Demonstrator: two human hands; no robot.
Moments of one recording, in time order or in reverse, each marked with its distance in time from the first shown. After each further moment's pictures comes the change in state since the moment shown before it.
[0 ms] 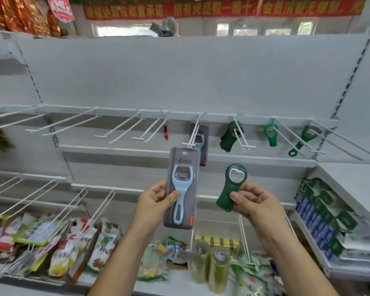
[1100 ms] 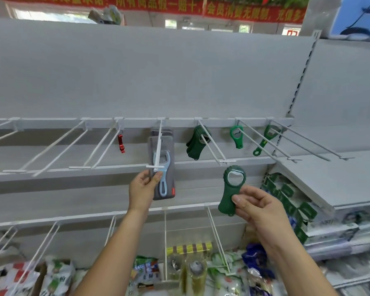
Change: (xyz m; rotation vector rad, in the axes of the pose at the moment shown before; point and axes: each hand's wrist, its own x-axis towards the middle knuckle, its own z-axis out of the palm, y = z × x) left_hand 0.165 -0.047 0.053 0.004 0.007 -0.019; right_hand 0.030 -0.018 -0.030 -0.059 0.238 -0.121
